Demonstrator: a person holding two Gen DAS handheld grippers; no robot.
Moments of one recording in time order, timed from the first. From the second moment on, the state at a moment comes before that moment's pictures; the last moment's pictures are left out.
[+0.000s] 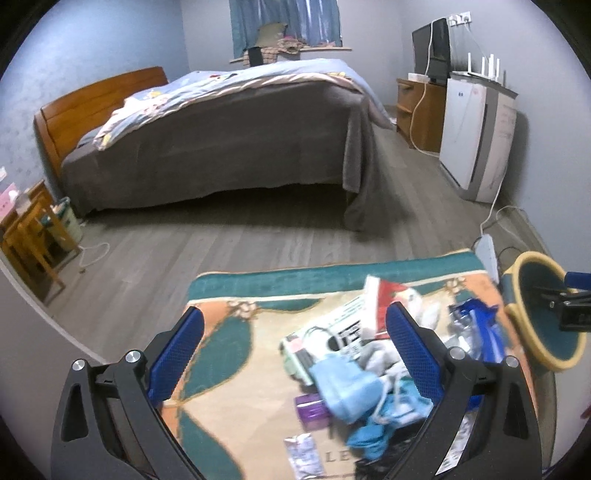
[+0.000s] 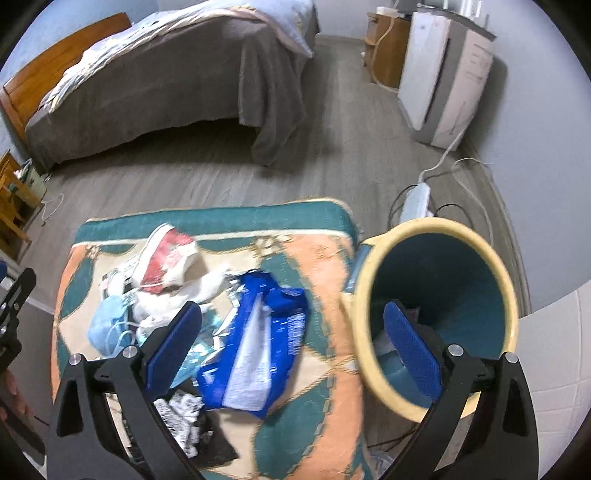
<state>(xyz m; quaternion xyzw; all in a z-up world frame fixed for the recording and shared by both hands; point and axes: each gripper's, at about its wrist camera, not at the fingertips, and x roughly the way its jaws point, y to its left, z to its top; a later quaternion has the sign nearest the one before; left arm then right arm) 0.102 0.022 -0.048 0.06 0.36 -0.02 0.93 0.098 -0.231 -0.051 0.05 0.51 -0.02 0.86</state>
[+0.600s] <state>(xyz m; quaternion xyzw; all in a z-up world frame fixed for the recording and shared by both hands) 0.105 0.049 -0.112 0.06 0.44 -0.03 0.89 0.108 -0.188 -0.092 0.05 0.55 0.01 0.83</state>
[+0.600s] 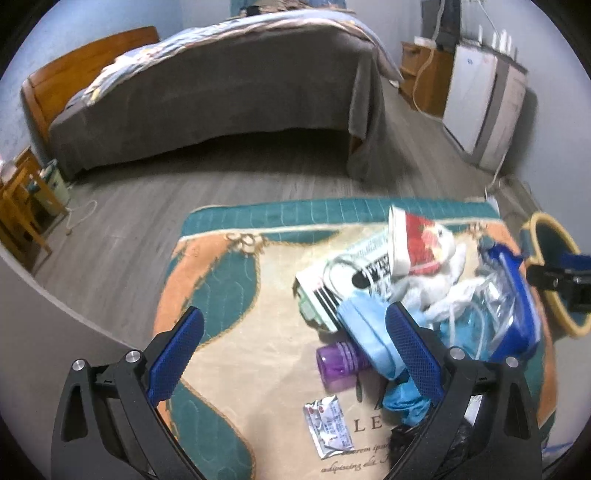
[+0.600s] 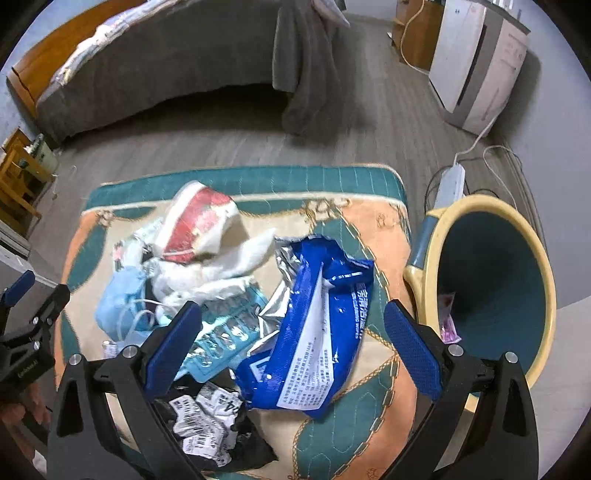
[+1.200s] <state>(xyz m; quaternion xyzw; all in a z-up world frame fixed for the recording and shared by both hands) 0.112 0.008 -0.150 0.07 0.49 -0.10 0.86 0.110 -0.196 -0.137 0.04 0.60 0.01 0.80</state>
